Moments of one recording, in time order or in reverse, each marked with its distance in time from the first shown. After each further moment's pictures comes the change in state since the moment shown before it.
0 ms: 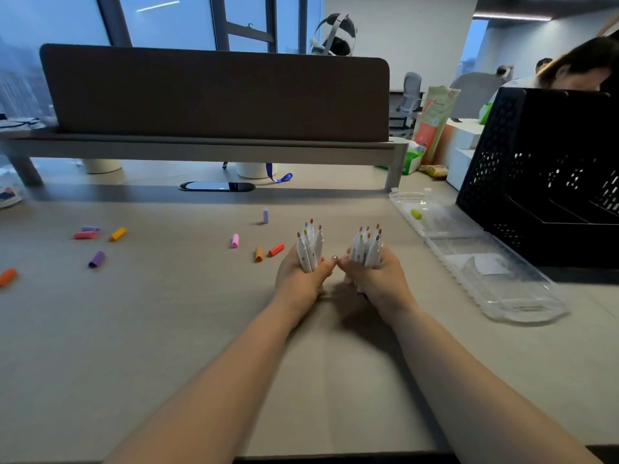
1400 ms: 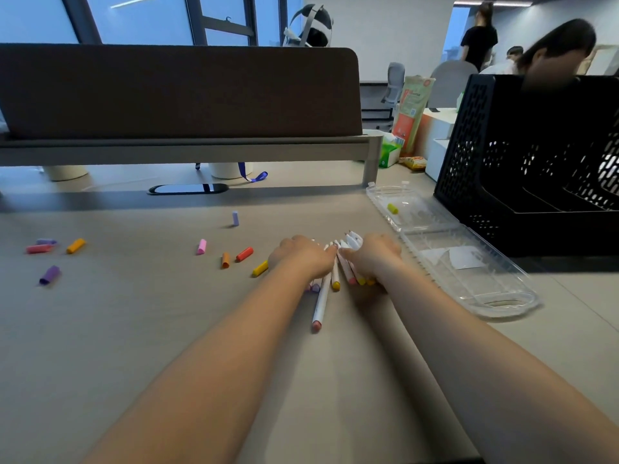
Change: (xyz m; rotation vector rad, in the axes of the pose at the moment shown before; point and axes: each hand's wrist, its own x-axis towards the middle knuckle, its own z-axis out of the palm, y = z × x) left_hand 0.062 0.027 0.061 1.019 -0.217 -0.328; right_hand 0.080 0.015 -0.047 -1.140 0.030 0.416
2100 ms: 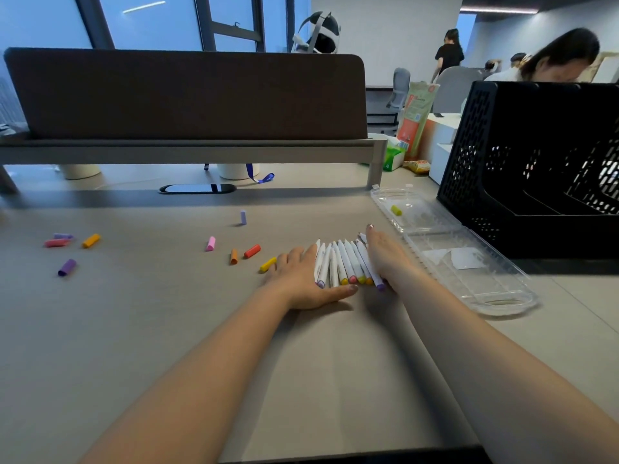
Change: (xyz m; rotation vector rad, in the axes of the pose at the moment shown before) left_hand -0.023 -0.045 0.018 0.046 0.007 0.387; right_hand -0.024 0.008 -0.016 0.513 -0.045 -0.047
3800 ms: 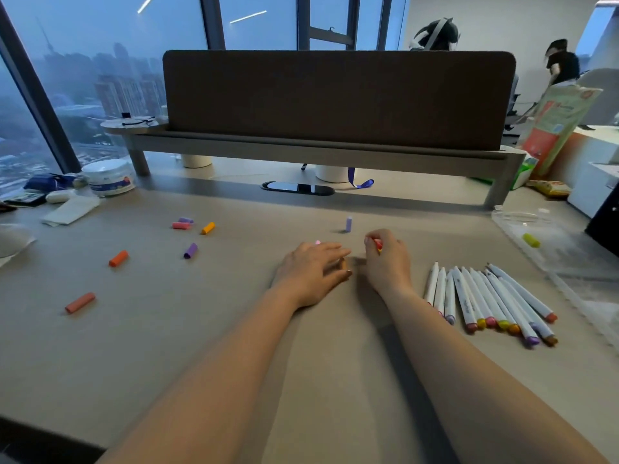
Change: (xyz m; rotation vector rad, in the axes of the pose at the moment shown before) left_hand -0.008 -0.157 -0.043 0.022 0.294 0.052; right_hand 0.006 -0.081 0.168 0.083 0.091 -0.419
